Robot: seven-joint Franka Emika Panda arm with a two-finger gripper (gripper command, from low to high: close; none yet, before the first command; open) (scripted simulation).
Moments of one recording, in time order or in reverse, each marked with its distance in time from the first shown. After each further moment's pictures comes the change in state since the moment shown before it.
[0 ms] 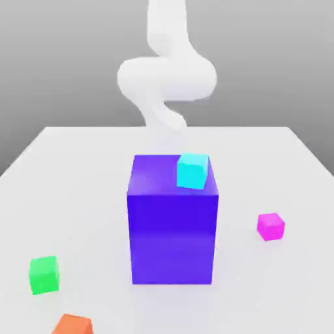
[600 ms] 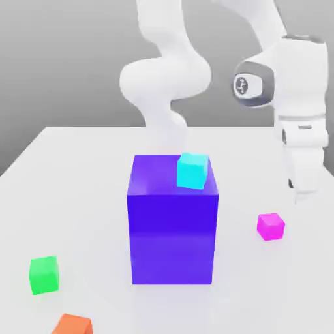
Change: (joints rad) arm 0.557 0.638 0.175 -0.523 0.032 0.496 -0.784
